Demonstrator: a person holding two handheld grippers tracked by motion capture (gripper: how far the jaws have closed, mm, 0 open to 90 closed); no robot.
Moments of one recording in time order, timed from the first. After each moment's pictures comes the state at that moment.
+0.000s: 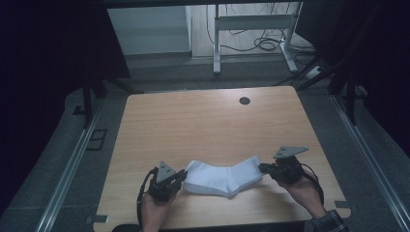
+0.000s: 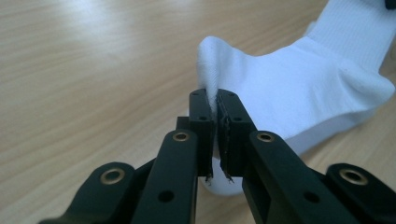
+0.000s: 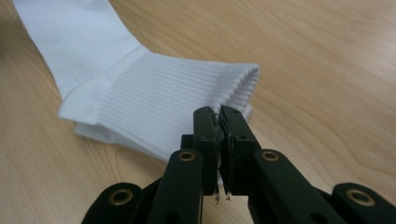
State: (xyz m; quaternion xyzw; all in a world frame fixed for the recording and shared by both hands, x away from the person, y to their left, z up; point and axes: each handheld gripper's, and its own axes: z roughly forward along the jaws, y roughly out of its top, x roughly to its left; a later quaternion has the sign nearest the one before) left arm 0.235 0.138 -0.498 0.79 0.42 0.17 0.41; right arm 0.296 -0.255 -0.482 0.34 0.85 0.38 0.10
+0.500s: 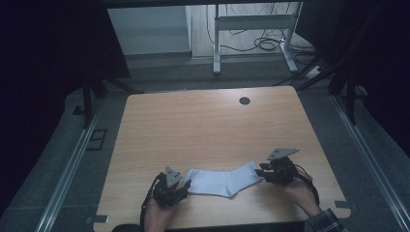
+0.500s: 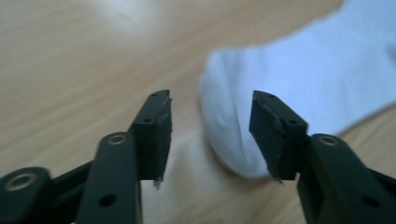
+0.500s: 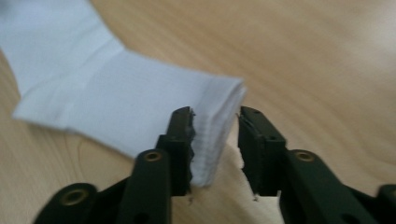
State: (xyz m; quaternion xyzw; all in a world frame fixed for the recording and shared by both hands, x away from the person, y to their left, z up) left arm 0.236 0.129 -0.516 0.80 0.45 0.21 0.35; right arm 0.306 -0.247 -0.506 0.35 0.86 0.35 0.11
